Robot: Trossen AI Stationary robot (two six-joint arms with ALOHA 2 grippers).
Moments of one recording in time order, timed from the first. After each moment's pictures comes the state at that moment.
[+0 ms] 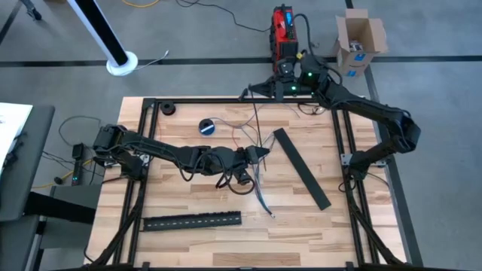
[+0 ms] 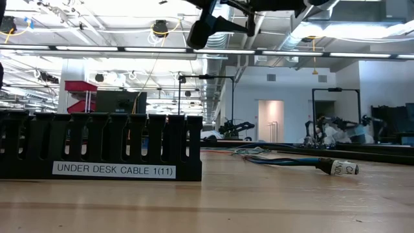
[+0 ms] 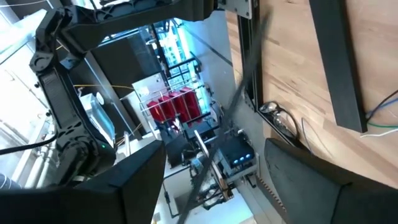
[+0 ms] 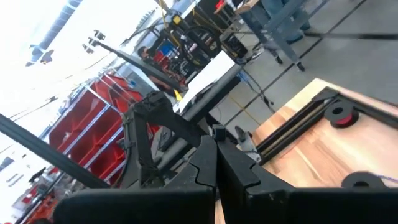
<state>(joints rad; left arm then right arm) -0.16 1.67 1.22 0.20 -0.52 1.77 -0.54 1.46 1.32 0.13 -0.55 0.76</state>
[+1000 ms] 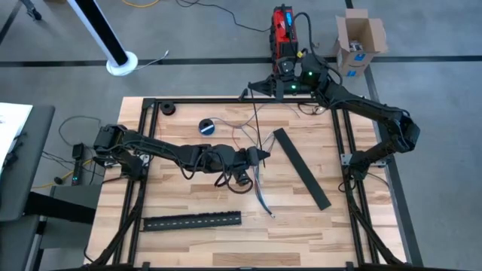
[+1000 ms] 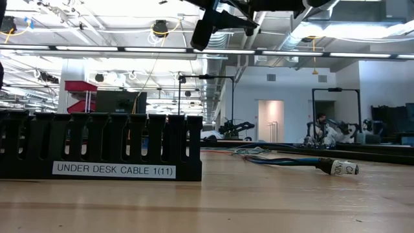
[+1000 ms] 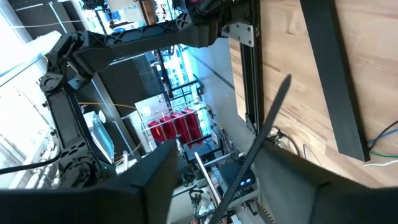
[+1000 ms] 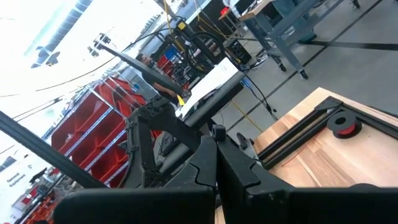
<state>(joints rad) -0.14 1.67 1.22 0.20 -0.40 1.74 -0.55 1.46 1.32 0.17 -0.55 0.76</state>
